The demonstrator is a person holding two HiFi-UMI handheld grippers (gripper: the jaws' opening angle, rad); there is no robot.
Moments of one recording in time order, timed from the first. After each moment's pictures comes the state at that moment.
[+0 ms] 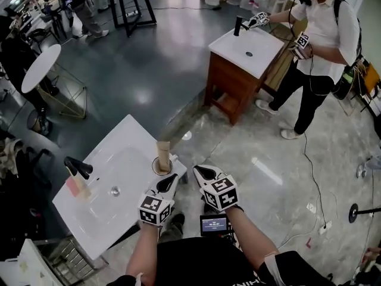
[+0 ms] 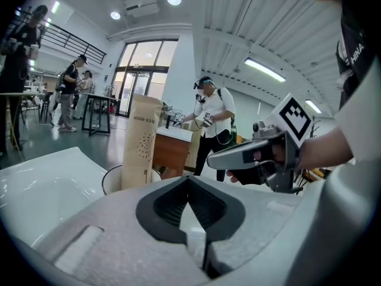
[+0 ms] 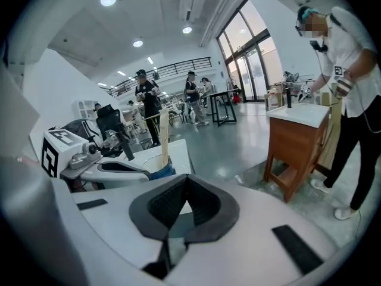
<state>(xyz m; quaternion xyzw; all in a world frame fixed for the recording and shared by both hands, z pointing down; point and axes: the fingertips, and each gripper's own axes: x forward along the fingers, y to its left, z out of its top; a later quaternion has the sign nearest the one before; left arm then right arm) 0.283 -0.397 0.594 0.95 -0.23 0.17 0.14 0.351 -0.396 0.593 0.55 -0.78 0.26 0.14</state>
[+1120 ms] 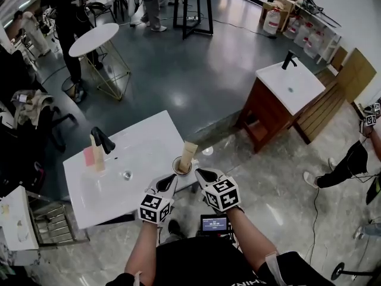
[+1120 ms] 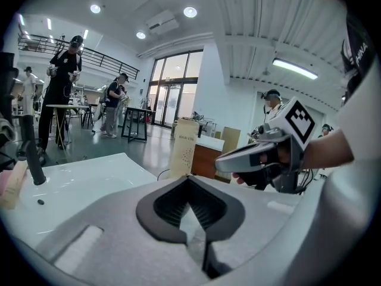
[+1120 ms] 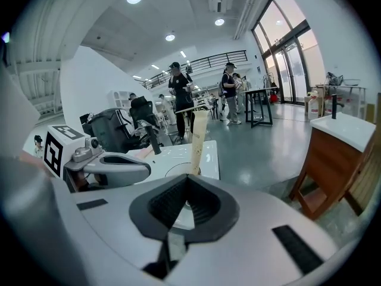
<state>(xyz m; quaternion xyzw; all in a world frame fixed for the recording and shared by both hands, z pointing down) 0.218 -0.412 0.572 0.89 -0.40 0.14 0.15 0.293 -0.424 0.577 0.42 -0.86 0.22 0.18</state>
